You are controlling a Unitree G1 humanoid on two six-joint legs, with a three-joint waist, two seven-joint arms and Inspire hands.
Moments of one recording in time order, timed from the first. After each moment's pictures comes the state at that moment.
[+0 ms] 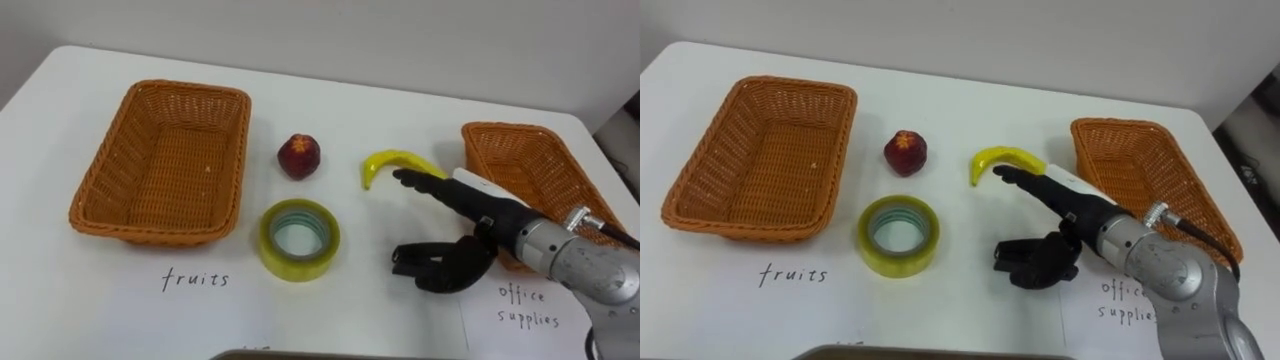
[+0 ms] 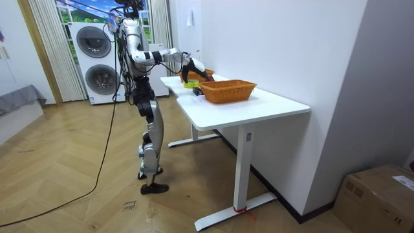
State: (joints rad) left arm 0.21 0.28 0.11 1.13 -0.11 0.08 0.02; right arm 0.04 -0.46 0.02 -0.24 -0.41 0.22 0.68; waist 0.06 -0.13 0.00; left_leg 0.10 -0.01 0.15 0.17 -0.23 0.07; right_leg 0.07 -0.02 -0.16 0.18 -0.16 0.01
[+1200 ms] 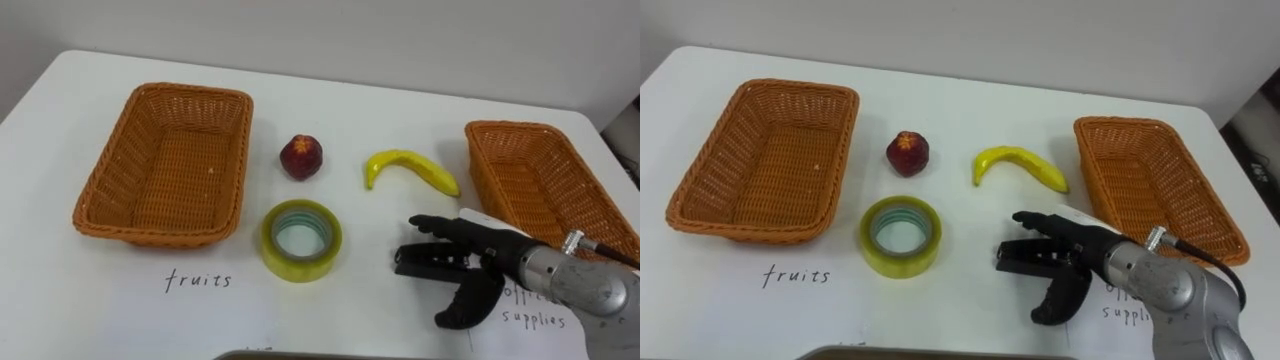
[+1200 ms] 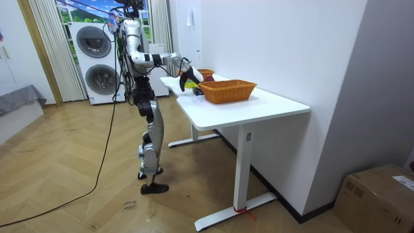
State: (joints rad) left arm 0.19 0.26 0.11 1.13 -0.13 0.09 0.08; right arm 0.07 -0.46 0.04 -0.16 -0.56 0.28 0.78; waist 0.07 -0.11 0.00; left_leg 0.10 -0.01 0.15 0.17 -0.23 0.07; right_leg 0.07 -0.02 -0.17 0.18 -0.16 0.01
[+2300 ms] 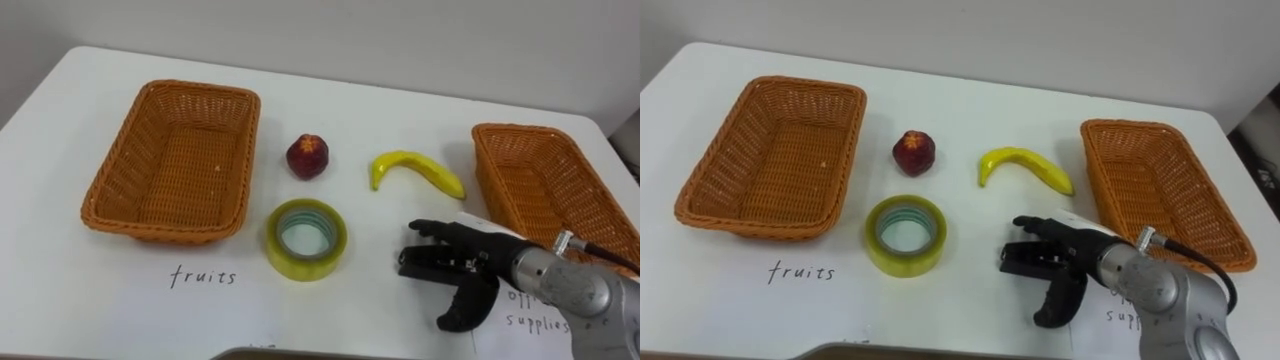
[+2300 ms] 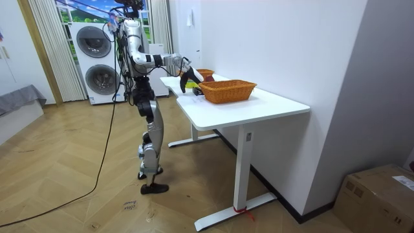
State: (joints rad) left arm 0.16 0.26 0.10 1.13 -0.13 0.11 0.09; right arm 0.06 -0.43 0.07 -0.16 -0.71 0.28 0.79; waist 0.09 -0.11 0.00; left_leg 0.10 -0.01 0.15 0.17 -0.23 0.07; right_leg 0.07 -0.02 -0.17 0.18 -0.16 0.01
